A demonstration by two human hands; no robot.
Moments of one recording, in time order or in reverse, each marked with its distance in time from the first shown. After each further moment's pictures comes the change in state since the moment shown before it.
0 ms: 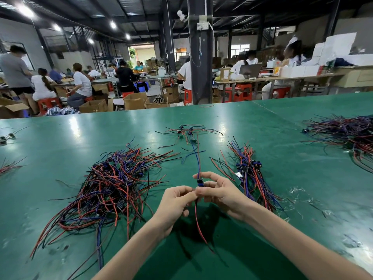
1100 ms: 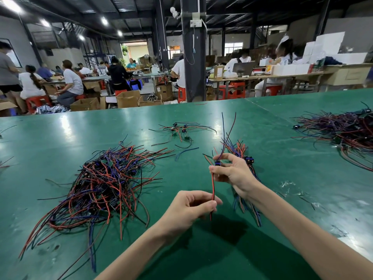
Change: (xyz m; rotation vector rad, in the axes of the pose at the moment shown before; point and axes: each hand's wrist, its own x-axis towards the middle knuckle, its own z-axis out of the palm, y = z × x) left_hand -0.022 0.002 0.022 0.119 -0.349 0.165; right_hand 0.011 -0.023 -0.039 -0.043 0.349 -0.097
